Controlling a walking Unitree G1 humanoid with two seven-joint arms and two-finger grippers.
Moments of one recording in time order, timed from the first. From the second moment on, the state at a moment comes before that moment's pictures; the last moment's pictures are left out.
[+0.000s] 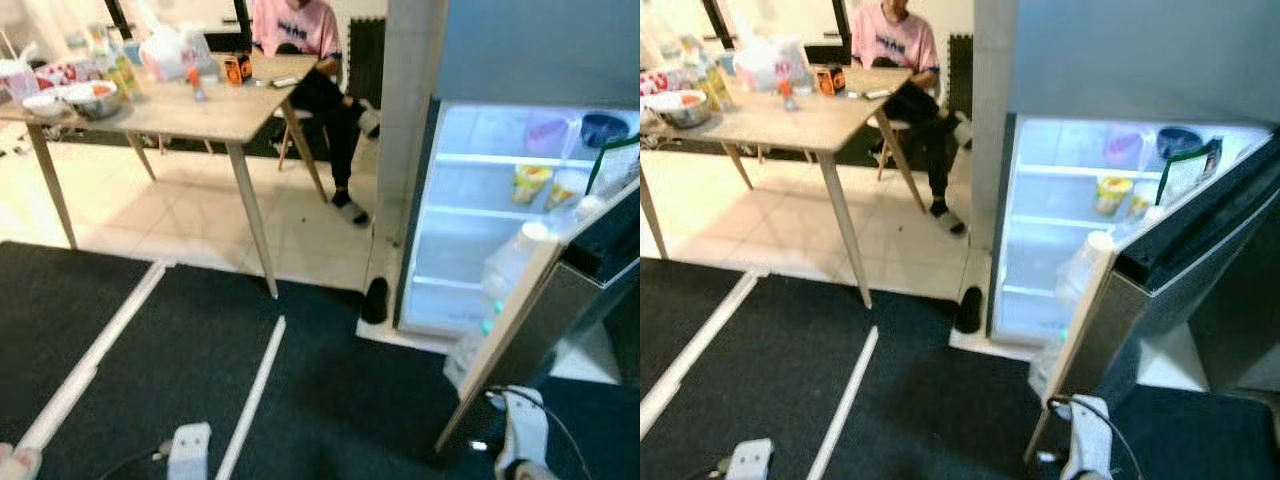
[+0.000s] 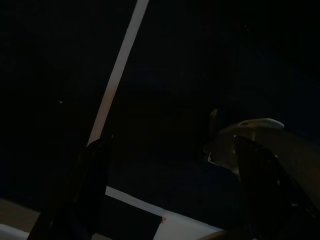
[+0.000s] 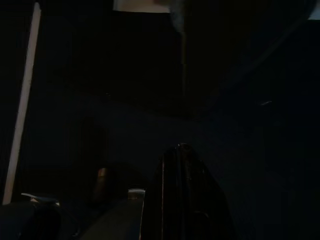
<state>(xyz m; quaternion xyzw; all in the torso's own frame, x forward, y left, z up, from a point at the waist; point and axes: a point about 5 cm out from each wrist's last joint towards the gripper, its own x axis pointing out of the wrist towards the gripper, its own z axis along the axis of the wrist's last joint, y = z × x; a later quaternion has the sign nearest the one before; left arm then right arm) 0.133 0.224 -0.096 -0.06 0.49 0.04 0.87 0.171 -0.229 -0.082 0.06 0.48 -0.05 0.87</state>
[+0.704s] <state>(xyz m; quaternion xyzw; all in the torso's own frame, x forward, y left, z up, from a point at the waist) 0.134 0.220 -0.097 -0.06 0.49 0.04 0.87 0.231 -0.232 -0.047 0.07 0.38 -0.03 0.92</state>
